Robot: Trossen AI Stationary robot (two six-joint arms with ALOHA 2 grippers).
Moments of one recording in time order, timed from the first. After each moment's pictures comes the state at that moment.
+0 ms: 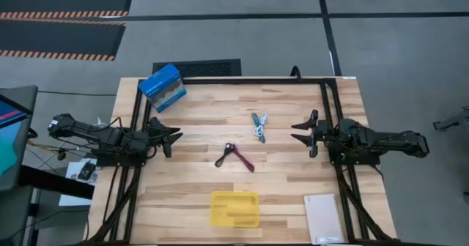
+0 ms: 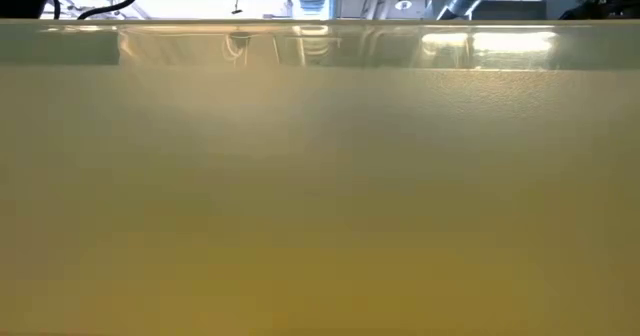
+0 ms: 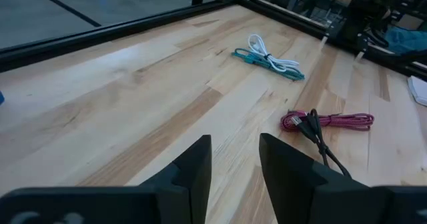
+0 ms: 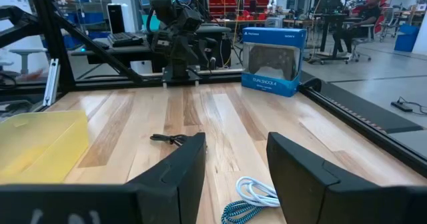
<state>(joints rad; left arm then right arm) -0.24 0.24 0.11 -0.30 -0.65 -0.54 -0.09 0.06 0.01 0.01 0.07 0.03</state>
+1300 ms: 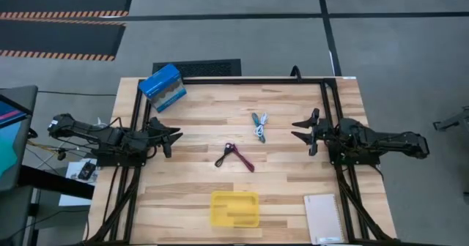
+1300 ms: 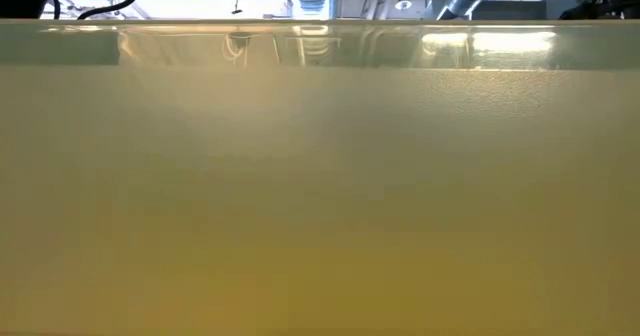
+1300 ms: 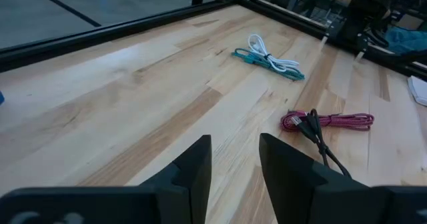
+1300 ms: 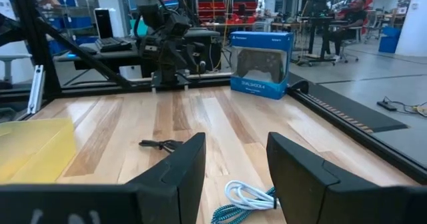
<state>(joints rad) -0.24 0.24 0.11 -0.30 -0.65 -0.54 -0.11 0.06 0.01 0.06 0.09 0.03</state>
